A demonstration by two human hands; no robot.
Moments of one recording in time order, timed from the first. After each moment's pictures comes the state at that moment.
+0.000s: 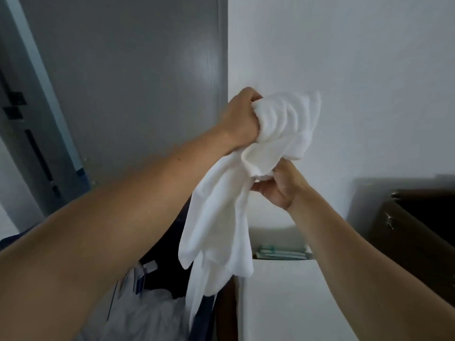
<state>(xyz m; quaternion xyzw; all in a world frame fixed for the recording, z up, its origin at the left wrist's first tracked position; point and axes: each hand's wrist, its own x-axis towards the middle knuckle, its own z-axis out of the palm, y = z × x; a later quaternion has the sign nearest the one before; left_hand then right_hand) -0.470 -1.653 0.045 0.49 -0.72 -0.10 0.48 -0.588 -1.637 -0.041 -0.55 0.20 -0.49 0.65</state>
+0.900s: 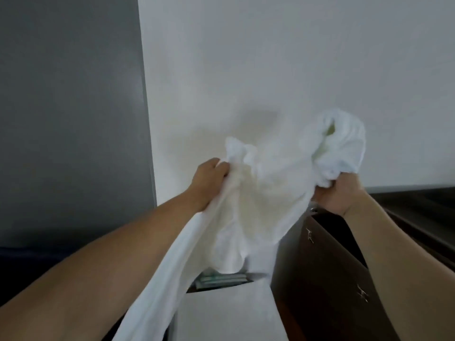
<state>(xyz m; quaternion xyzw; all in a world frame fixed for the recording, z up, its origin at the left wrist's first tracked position) -0.597 -1.718 -0.022 0.50 -0.64 -0.29 0.51 -0.845 -1.661 -0.001 -0.35 0.30 -0.68 0.58</state>
